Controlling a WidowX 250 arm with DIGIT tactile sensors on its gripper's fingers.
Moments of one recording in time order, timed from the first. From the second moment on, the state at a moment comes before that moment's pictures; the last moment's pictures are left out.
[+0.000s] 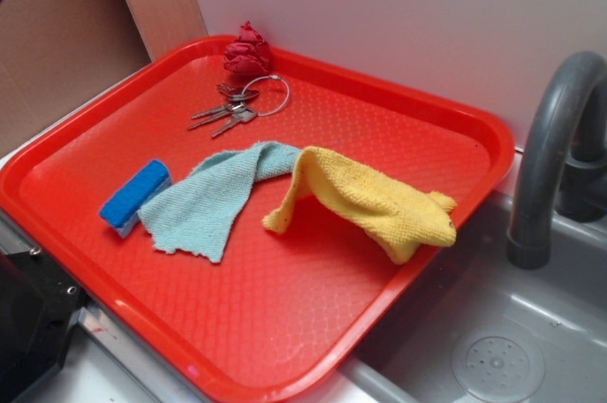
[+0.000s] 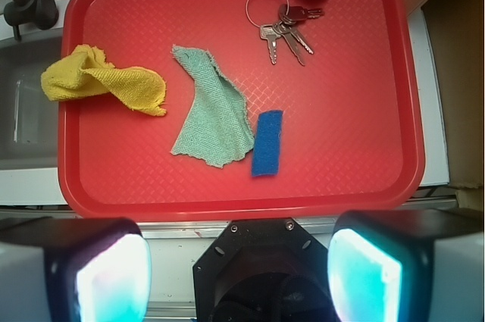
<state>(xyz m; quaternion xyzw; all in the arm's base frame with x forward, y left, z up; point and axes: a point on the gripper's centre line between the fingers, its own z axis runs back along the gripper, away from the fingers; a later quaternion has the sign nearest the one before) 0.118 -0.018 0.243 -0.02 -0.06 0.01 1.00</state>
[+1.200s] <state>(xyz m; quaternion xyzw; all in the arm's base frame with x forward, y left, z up) 0.149 0.023 0.190 -0.02 -0.25 0.11 0.96</state>
